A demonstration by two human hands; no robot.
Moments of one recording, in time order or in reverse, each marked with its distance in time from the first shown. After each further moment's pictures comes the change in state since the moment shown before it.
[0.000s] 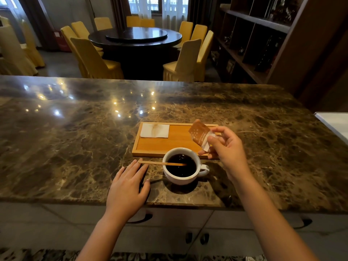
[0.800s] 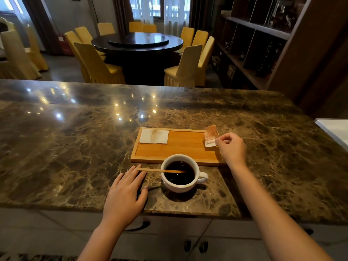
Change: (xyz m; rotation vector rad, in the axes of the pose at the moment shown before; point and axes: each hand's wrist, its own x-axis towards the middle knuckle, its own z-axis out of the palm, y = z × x) left_hand 0.001 0.000 0.001 -0.007 0.005 -0.009; right_hand 0.067 0.052 -0.026 -0.658 0.390 0.091
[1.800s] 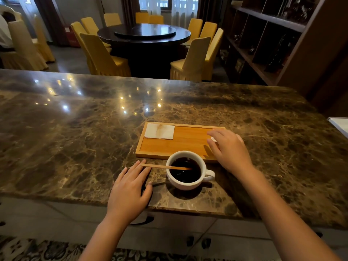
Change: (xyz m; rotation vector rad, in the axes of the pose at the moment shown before) left_hand 0.000 0.001 0.001 -0.017 0.008 -0.006; right_hand -0.021 -0.020 -0.010 -0.451 -0.282 -0.661
